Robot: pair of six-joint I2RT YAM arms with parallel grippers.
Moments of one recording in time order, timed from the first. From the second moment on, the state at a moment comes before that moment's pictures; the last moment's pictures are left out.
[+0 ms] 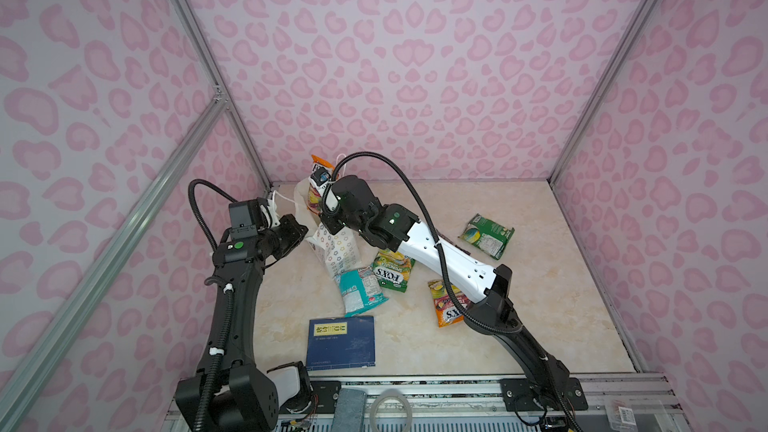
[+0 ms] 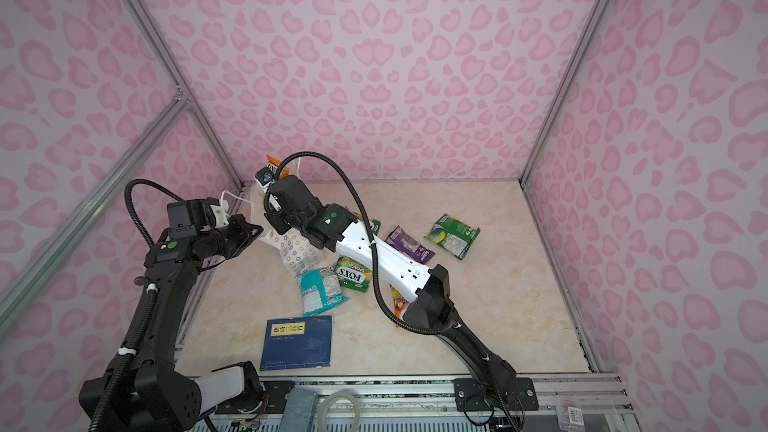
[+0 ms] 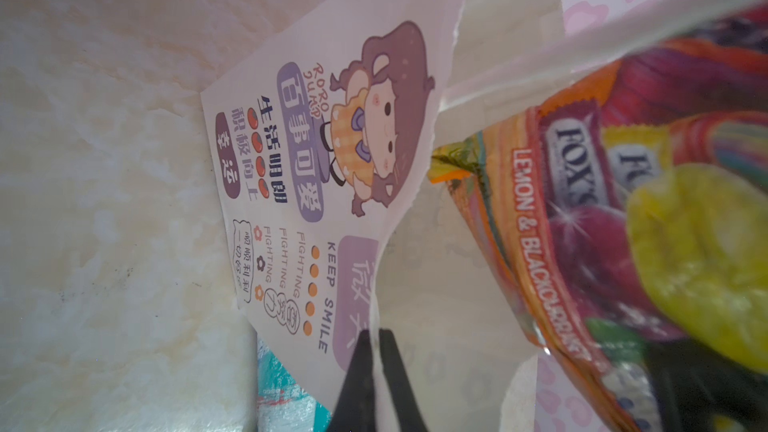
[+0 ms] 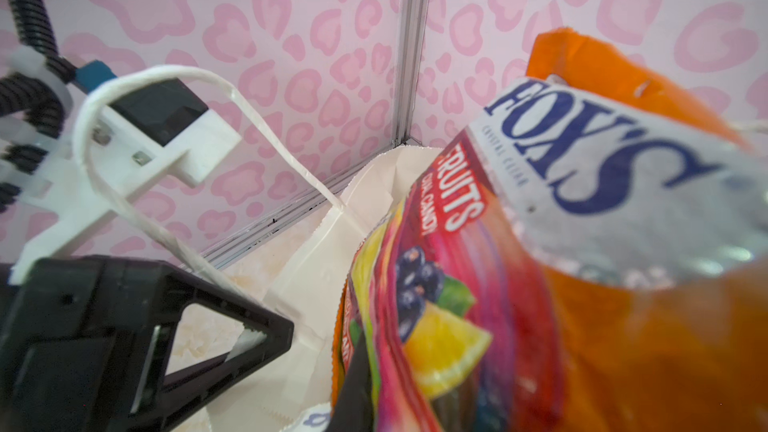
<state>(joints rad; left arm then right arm) 0.21 1.21 1.15 -0.71 0.50 -0.57 1.03 2.40 2.67 -0.66 0.18 0.04</state>
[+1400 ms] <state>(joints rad) 0.22 1.22 1.15 -0.71 0.51 -0.57 0.97 1.65 1.74 -0.60 0.39 0.16</state>
